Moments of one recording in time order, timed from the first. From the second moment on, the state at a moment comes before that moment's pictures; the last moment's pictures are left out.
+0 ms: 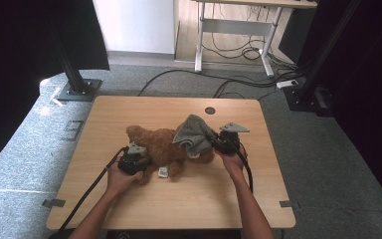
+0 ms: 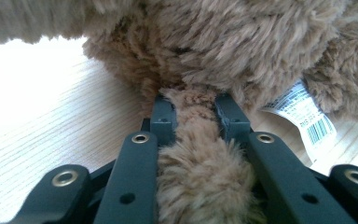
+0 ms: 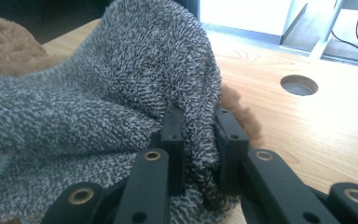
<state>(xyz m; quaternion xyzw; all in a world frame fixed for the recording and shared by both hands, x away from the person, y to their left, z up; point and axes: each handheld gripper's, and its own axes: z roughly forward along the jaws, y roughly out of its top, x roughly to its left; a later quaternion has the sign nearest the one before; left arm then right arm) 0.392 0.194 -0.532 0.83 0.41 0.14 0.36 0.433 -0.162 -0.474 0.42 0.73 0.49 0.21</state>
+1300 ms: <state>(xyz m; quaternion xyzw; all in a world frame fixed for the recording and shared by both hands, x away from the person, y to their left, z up) 0.392 0.194 -0.532 0.82 0.41 0.14 0.36 0.436 -0.141 -0.473 0.42 0.75 0.47 0.17</state>
